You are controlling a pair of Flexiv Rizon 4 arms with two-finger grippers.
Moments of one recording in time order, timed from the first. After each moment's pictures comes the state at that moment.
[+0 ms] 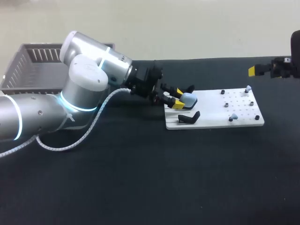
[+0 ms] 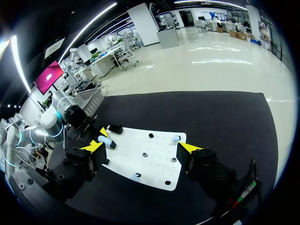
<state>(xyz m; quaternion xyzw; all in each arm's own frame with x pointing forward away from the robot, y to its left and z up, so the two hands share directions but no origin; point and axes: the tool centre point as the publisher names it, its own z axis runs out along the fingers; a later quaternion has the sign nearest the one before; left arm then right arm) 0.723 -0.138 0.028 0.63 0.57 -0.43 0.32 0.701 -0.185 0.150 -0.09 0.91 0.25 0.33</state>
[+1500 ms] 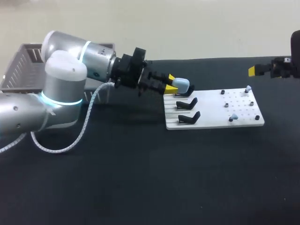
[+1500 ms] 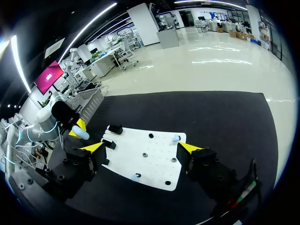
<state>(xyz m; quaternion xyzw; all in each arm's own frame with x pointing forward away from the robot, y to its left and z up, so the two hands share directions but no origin) 0.704 -0.115 0.110 0.62 0.48 -0.48 0.40 0.701 -0.185 0.150 -0.09 0.91 0.25 0.33</state>
